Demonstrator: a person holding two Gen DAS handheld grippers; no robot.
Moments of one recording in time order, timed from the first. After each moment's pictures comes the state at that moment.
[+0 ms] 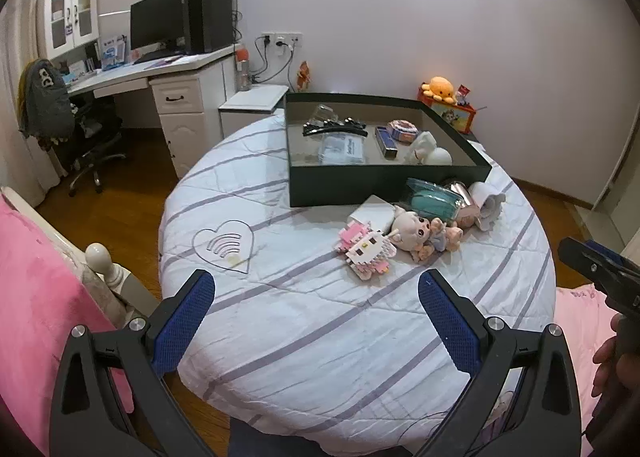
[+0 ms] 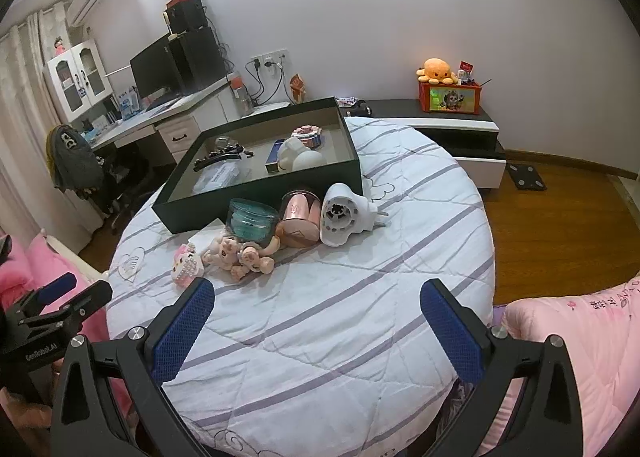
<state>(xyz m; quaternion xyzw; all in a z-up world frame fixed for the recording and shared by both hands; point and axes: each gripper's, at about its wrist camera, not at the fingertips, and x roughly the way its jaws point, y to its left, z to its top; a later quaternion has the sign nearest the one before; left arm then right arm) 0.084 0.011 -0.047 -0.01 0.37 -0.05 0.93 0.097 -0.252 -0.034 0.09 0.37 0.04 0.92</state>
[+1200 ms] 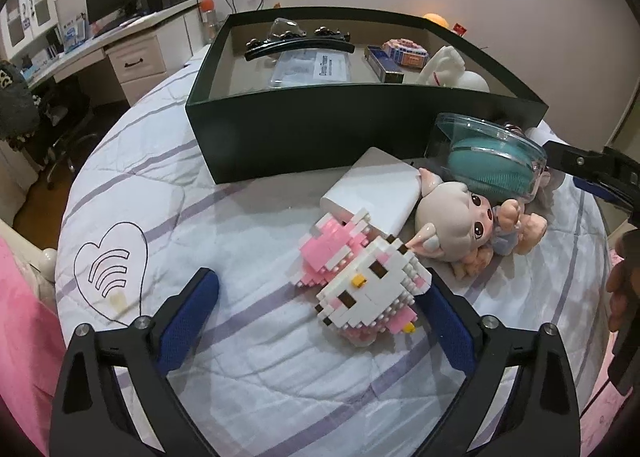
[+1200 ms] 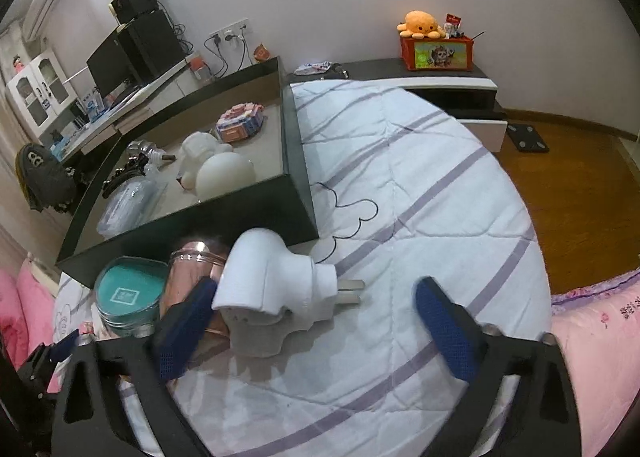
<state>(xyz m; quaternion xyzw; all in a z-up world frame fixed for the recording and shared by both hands) 0.186 -0.030 -0.133 0.02 0.46 -0.08 0.89 0.227 -0.291 -0.103 0.13 0.43 0.02 0.89</state>
